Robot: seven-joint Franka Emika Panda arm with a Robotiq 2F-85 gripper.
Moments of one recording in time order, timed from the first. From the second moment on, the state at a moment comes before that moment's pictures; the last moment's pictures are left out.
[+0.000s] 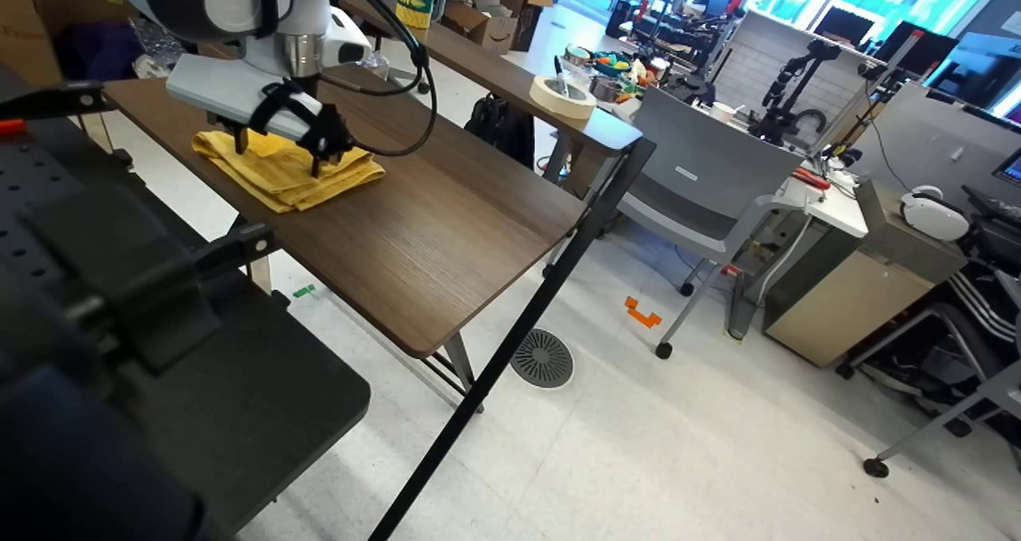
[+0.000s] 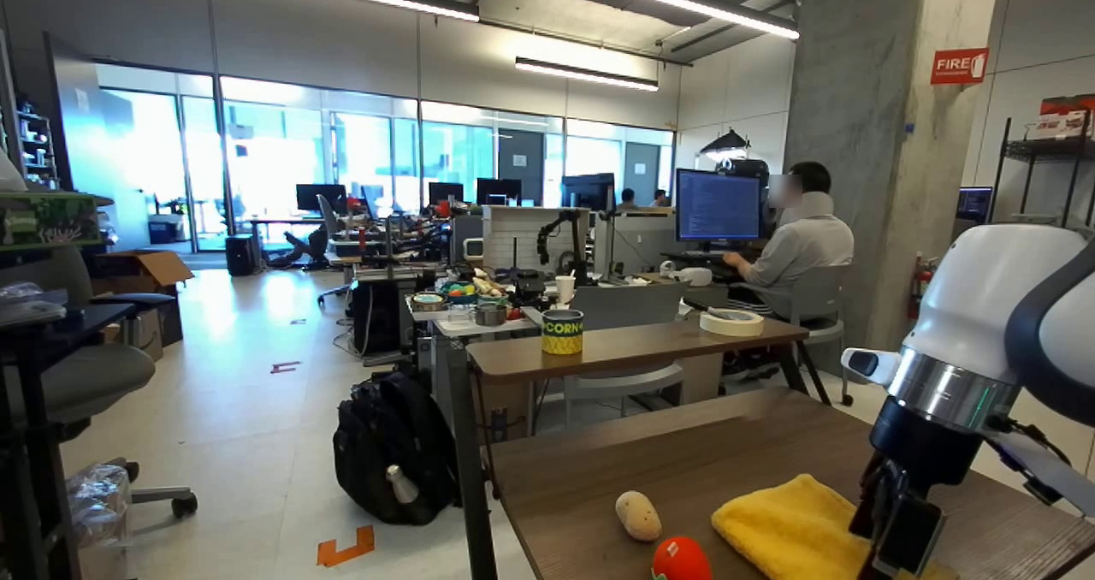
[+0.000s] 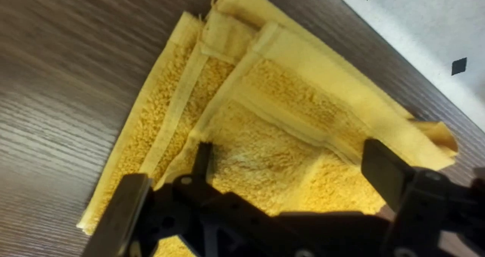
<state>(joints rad) -0.37 0.76 0.36 -2.33 -0.29 3.14 -0.49</state>
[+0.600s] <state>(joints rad) -0.24 0.82 -0.08 -2.09 -0.29 3.04 -0.46</state>
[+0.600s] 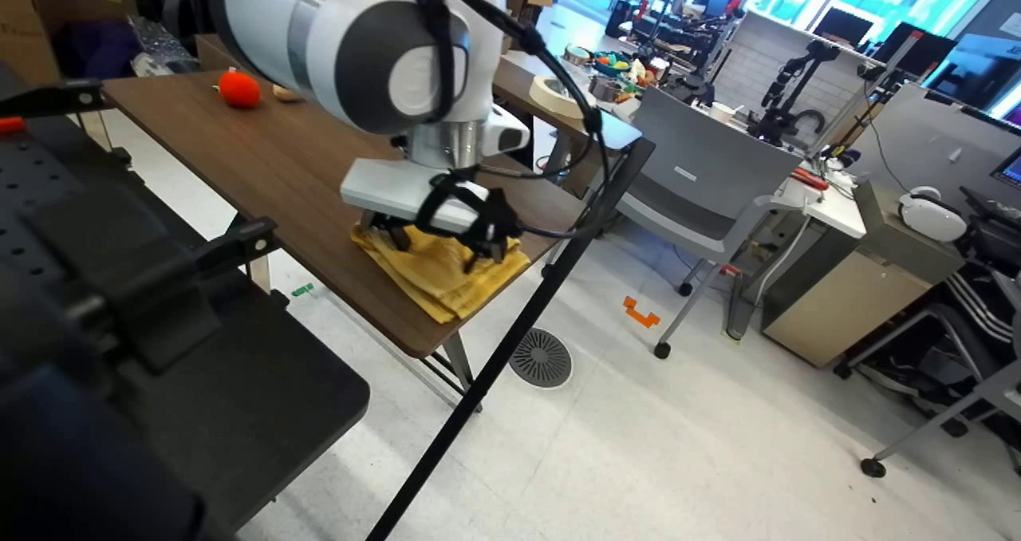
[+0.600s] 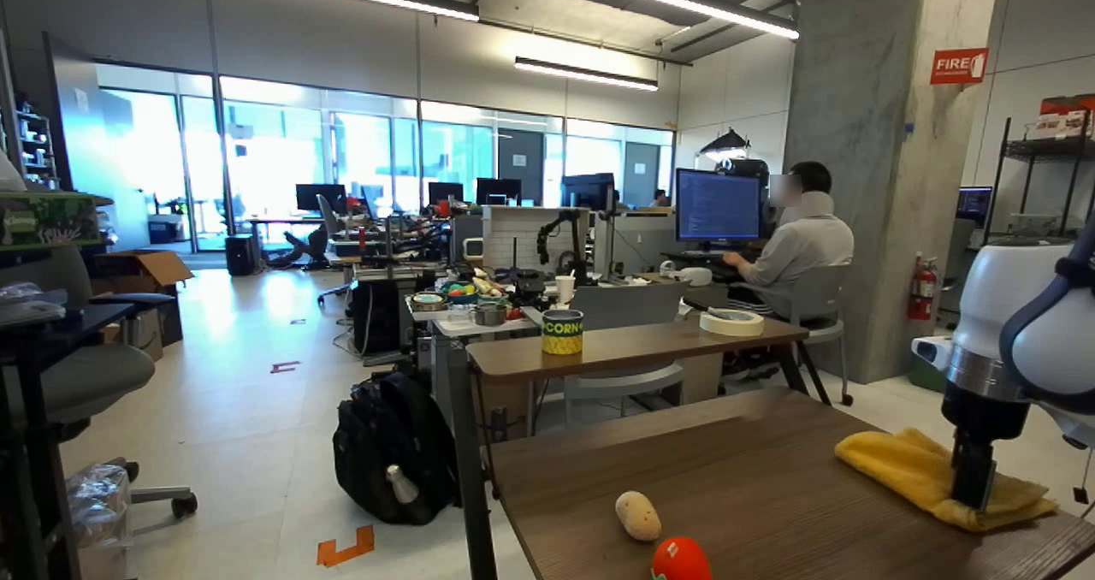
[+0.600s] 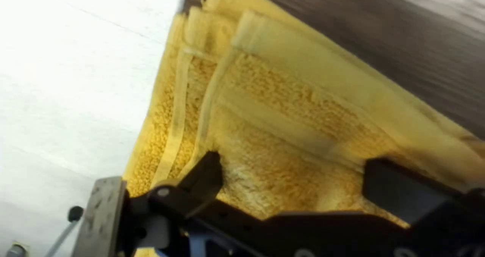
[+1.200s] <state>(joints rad) -0.21 0.87 -0.15 -1.99 -0.29 3.01 -0.43</state>
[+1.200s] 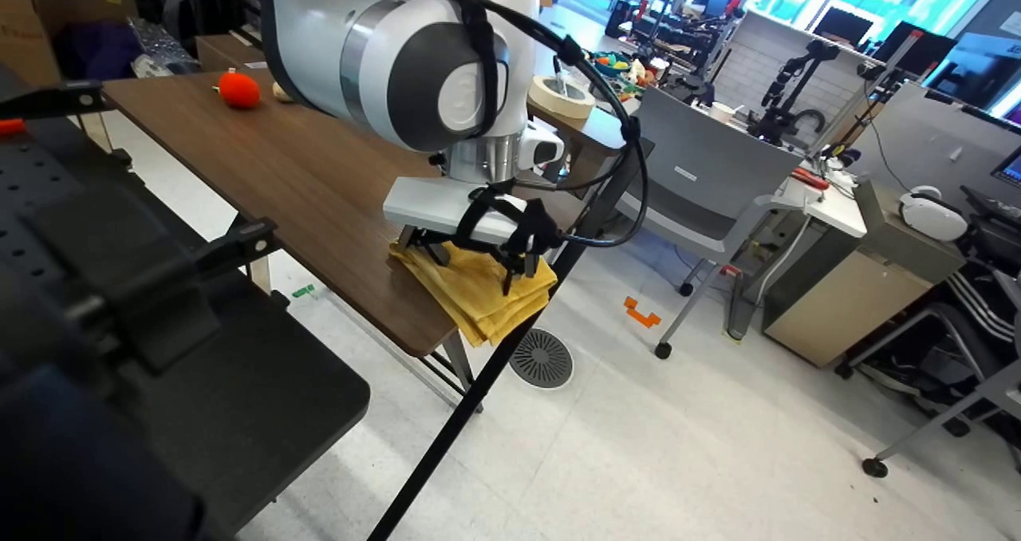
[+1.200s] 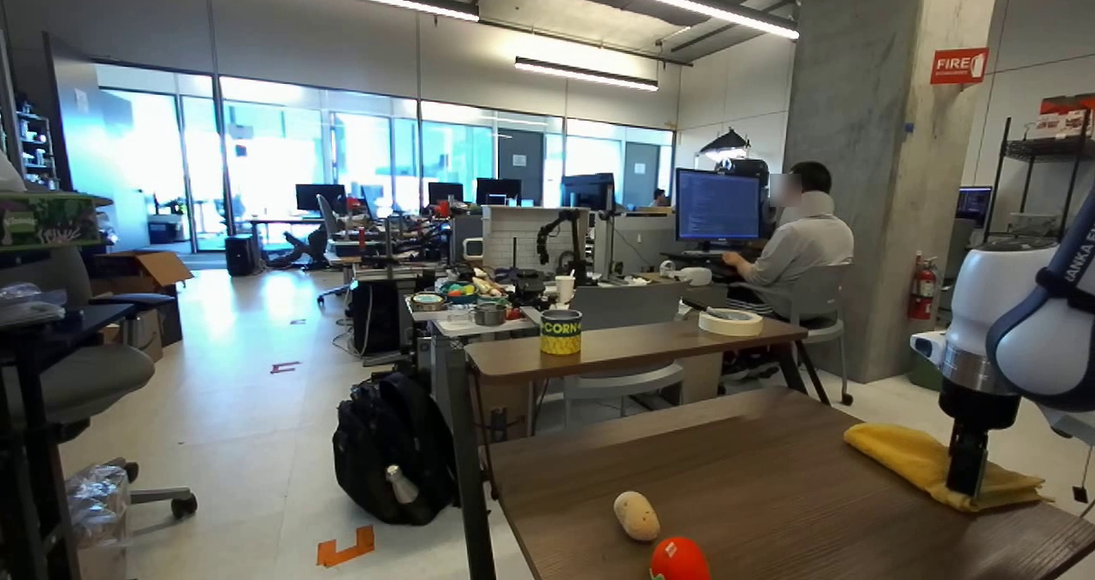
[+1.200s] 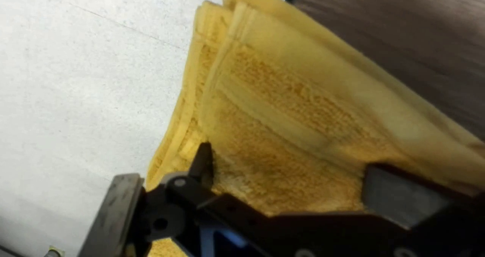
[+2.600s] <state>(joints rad) -0.19 0.78 0.18 -2.16 -0.26 2.92 -0.39</state>
